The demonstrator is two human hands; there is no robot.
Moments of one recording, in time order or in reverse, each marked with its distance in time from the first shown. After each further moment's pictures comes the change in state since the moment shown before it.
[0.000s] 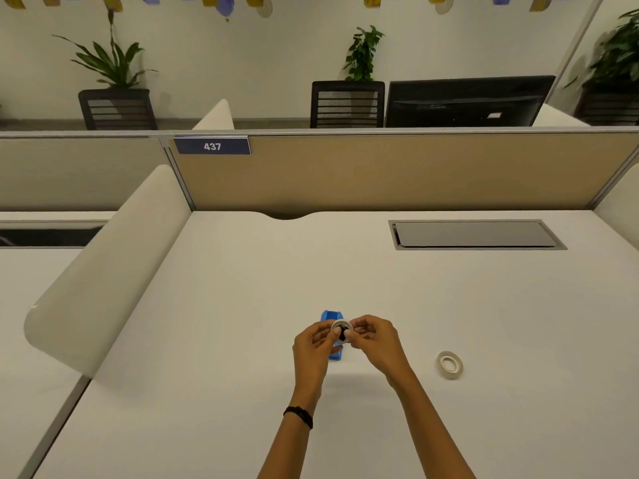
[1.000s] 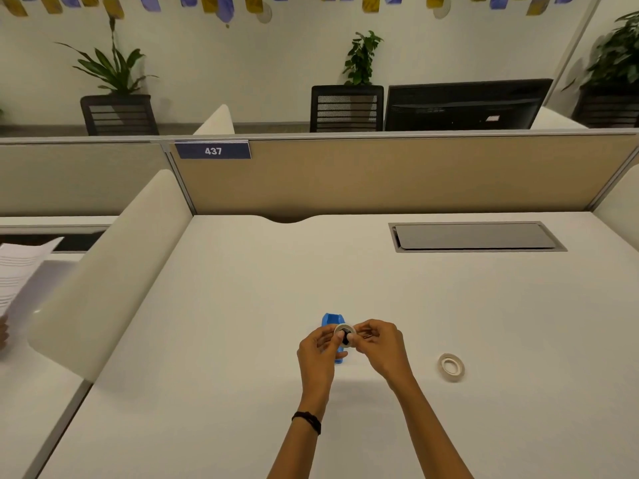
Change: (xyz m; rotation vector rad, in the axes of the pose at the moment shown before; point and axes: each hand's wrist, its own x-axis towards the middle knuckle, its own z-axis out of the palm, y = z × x) left_hand -0.006 0.000 0.008 -0.041 0.054 0.033; right_hand -0.007 -0.009 -0.001 -0.086 0.105 -0.030
